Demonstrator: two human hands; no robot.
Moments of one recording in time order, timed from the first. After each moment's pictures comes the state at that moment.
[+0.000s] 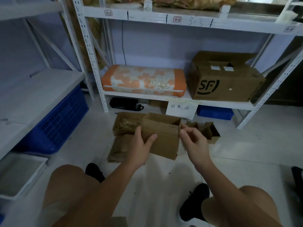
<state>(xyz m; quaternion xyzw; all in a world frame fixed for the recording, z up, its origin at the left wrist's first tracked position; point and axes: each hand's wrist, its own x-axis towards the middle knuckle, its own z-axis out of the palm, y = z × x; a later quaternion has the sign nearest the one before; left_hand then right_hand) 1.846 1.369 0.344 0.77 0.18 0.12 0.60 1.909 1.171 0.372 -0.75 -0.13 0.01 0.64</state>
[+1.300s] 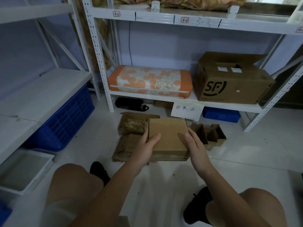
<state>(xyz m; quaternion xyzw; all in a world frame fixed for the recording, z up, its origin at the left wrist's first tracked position) 1.825 1.363 0.367 0.65 0.22 0.00 0.73 1.889 1.183 0.376 -0.75 -0.13 0.14 0.63</state>
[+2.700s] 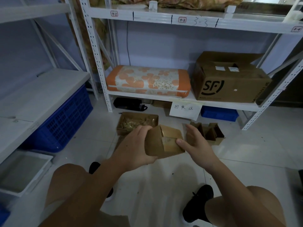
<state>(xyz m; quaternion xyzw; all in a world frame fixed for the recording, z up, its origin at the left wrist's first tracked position) 1.805 1.400 0.384 0.95 0.00 0.09 0.30 1.907 1.161 0.378 -0.83 -0.19 0.15 0.50</state>
